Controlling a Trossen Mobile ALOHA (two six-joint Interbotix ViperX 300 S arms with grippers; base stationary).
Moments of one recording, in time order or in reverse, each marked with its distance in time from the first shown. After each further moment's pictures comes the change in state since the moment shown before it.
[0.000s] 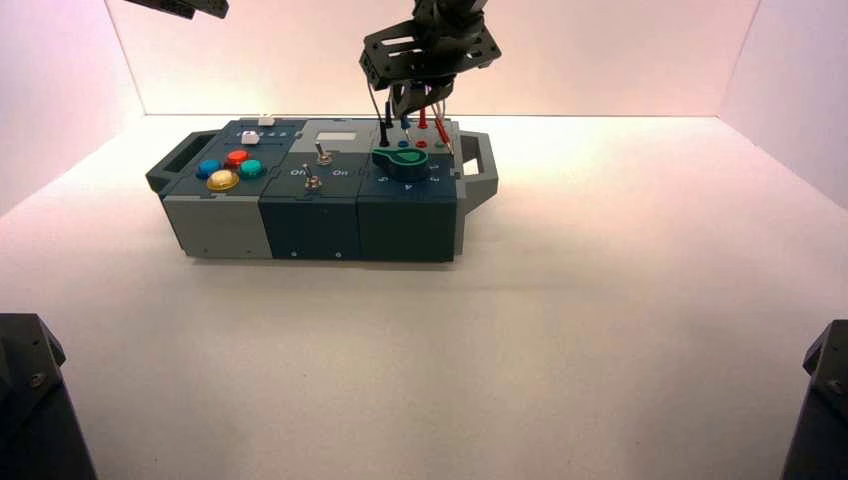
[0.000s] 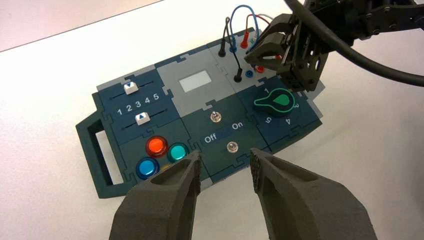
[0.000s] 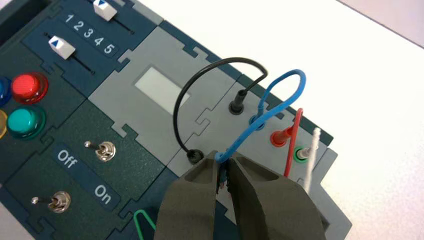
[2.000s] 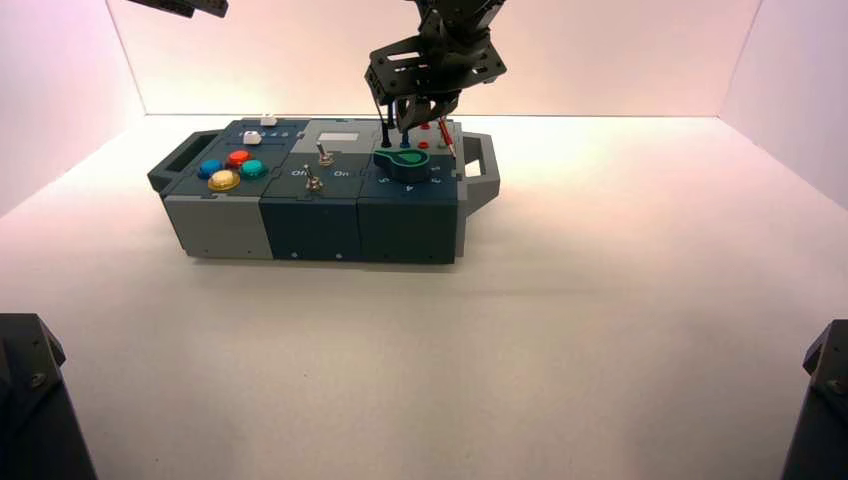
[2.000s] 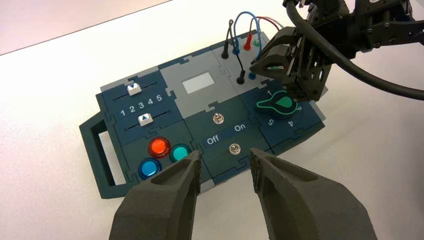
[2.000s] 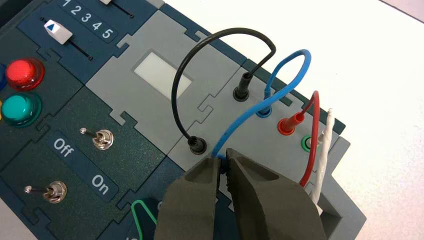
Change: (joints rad) left arm 0.000 -0.003 0.002 0.002 -0.008 0.003; right arm 0.002 0.006 0.044 0.015 -0.012 0.000
